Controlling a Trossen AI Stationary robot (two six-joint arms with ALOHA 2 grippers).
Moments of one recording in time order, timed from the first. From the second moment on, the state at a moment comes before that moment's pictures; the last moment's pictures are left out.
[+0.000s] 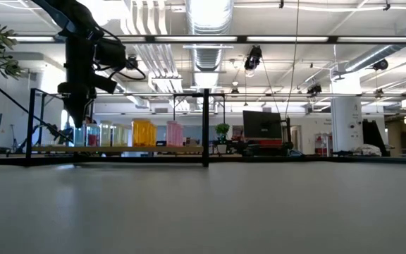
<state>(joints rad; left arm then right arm) 0.77 1.29 0.94 -1.05 -0.18 0.41 -0.04 1.63 2.24 -1.17 0.48 0.16</state>
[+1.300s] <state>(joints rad) 0.81 1.23 1.01 -1.07 -0.15 0.29 -0.04 1.63 2.24 -1.17 0.48 0.16</state>
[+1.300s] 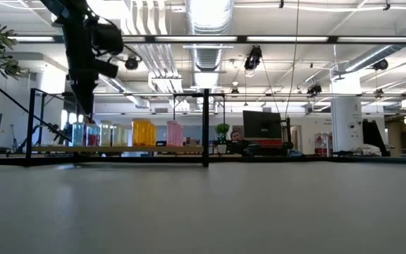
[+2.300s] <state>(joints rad) 0.80 0.53 0.78 -0.53 0.09 0.04 -0.04 1.63 2.24 -1.17 0.48 0.16</state>
